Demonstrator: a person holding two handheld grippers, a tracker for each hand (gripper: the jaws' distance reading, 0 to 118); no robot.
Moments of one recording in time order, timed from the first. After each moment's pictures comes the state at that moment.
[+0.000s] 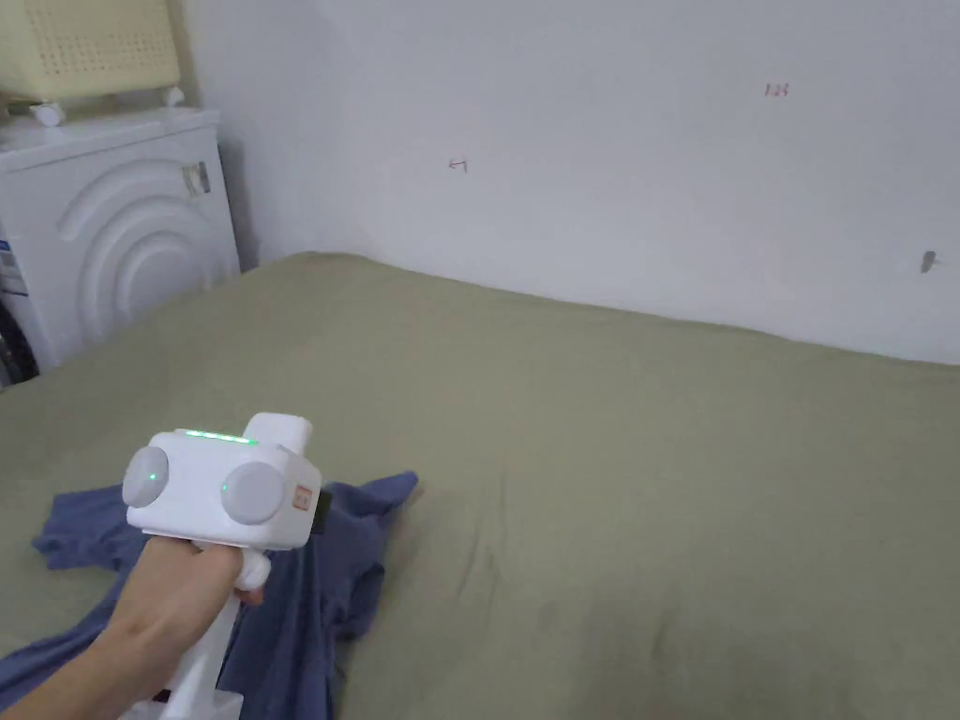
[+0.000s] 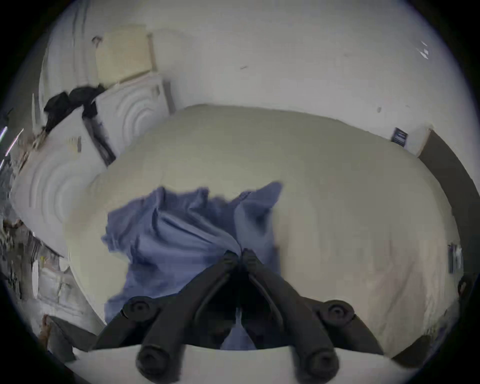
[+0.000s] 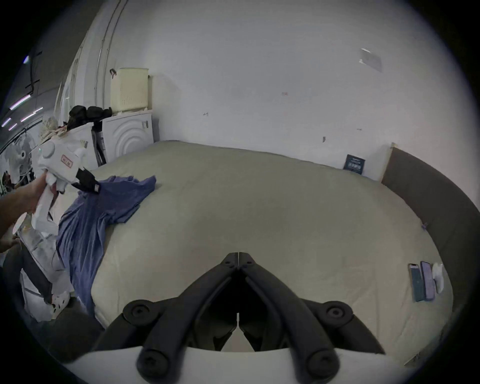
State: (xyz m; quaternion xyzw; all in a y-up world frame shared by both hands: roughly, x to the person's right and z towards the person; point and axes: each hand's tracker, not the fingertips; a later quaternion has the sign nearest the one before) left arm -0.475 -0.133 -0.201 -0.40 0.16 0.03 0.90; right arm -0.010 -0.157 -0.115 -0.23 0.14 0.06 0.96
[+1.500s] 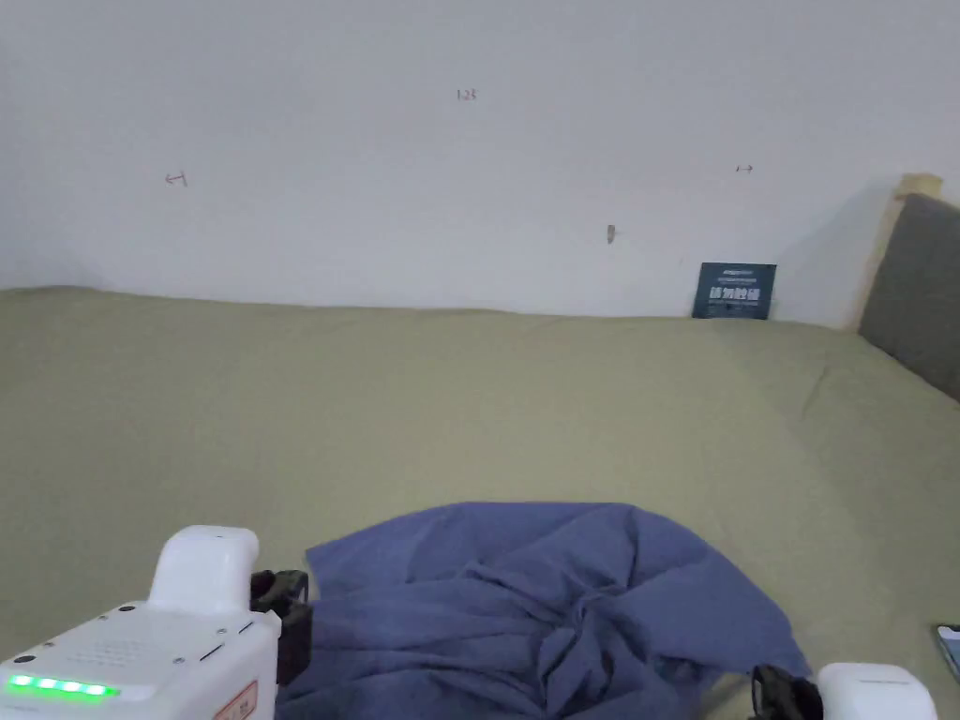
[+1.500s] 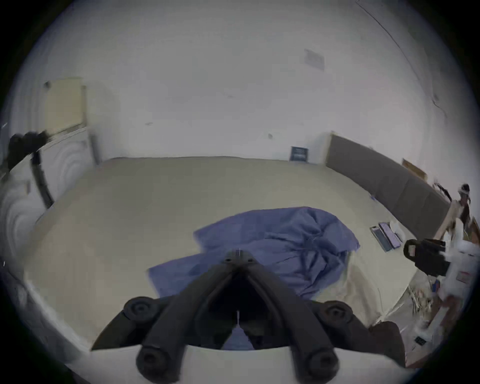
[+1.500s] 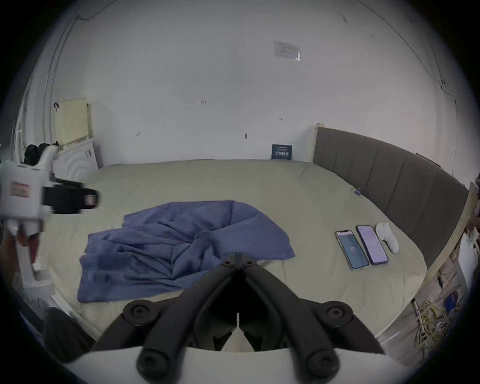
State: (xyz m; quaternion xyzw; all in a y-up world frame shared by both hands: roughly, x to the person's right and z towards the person) left arm -0.272 -0.120 -0.101 -0.26 -0.01 0.05 0.96; right arm 0.102 -0.147 -0.074 -0.22 0.02 0.01 0.98
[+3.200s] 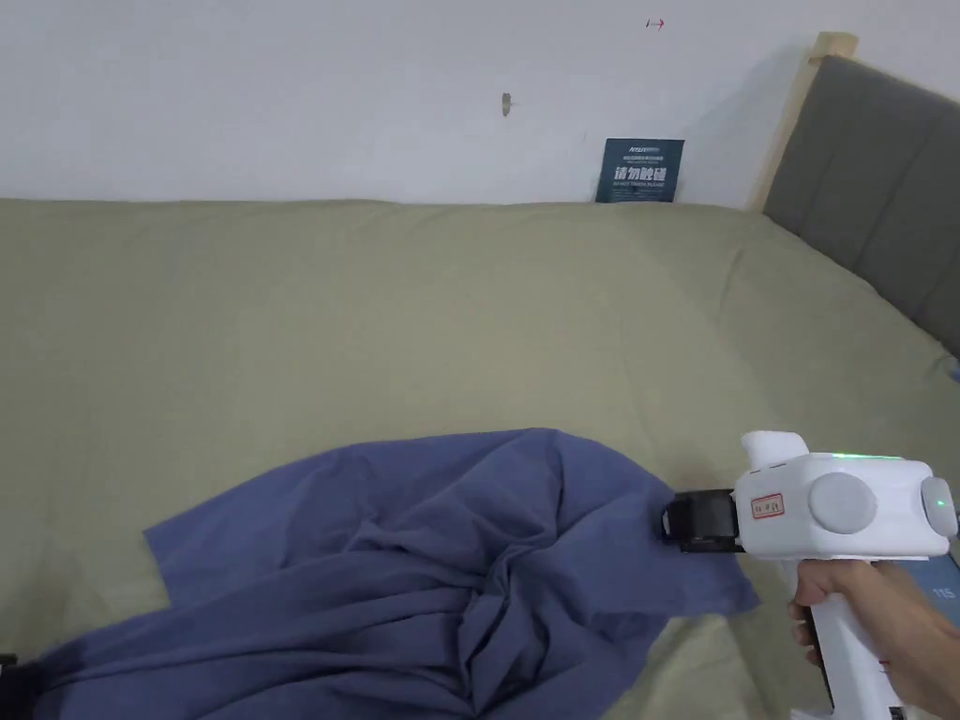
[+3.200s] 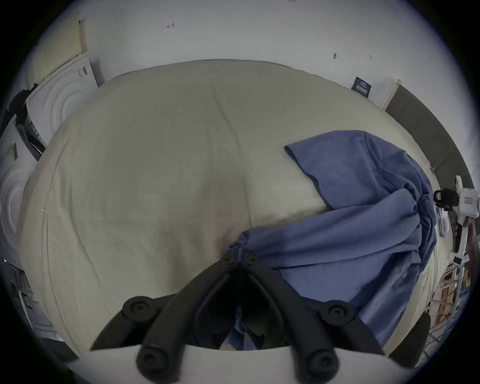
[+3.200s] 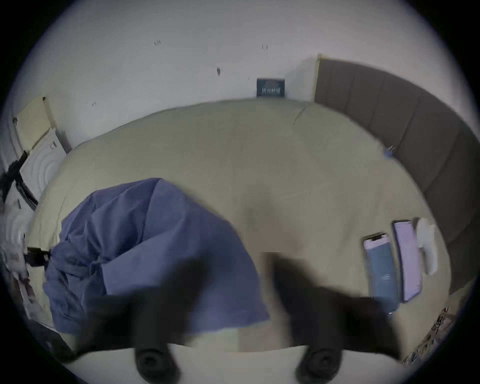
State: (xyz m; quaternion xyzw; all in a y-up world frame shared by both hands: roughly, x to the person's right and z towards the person) left arm -0.359 -0.249 -0.263 -0.50 0.03 0.05 0.86; right arm 0.227 -0.241 -0.346 -0.49 -0.01 -0.04 0.87
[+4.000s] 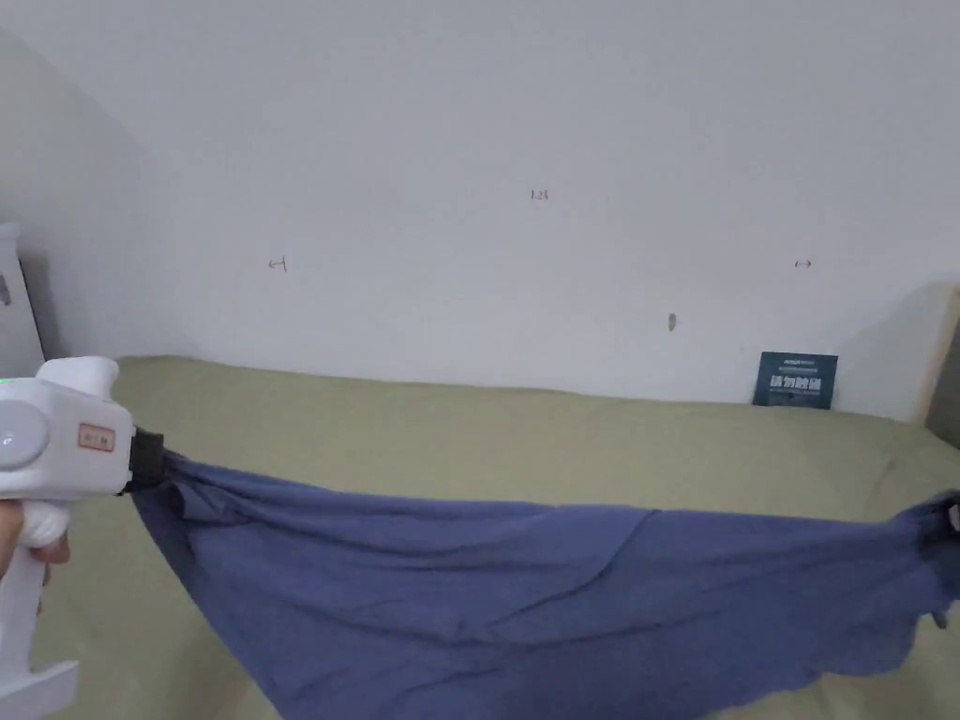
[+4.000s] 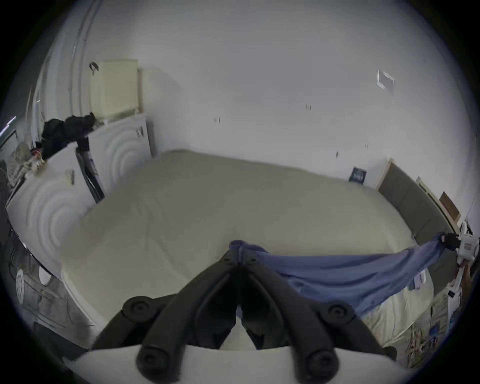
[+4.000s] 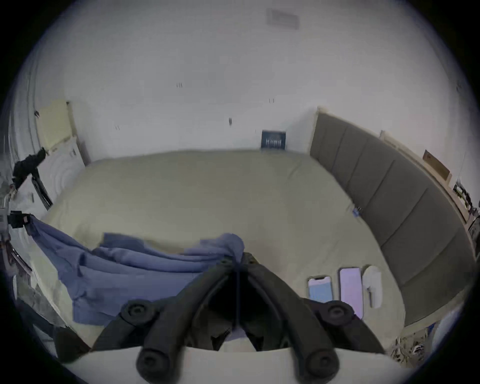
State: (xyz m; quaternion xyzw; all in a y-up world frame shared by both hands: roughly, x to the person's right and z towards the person) left arm -0.435 0.032 -0.141 -0.29 0.11 0.07 0.95; right arm 0.231 0.005 -0.224 -0.27 0.02 0.01 0.96
